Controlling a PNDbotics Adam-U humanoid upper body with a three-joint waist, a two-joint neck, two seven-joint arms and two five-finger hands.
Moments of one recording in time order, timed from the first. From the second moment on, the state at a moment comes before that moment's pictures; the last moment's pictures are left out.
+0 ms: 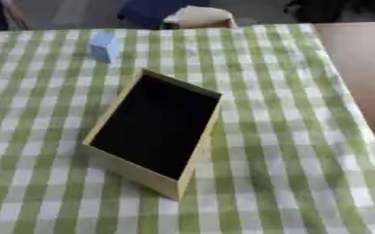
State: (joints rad) left arm -0.92 0.72 -0.15 -1.56 -0.22 0.08 0.14; right arm -0.13 -0.36 -0.21 -1.98 0.18 -0.16 -0.28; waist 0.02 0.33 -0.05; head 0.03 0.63
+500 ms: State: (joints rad) left arm -1.12 0.63 -0.24 -1.24 -0.48 -0.06 -0.11; right arm -0.14 -0.38 -0.20 -1.98 0.18 -0.16 -0.26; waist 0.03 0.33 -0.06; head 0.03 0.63
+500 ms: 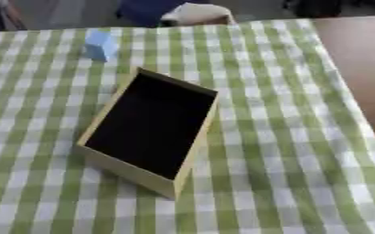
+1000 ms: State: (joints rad) left arm -1.17 0.57 -0.25 -1.13 -0.65 -0.21 -0.39; right arm -0.14 -0.38 -0.19 -1.98 0.17 -0.16 -0.26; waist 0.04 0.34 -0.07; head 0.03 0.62
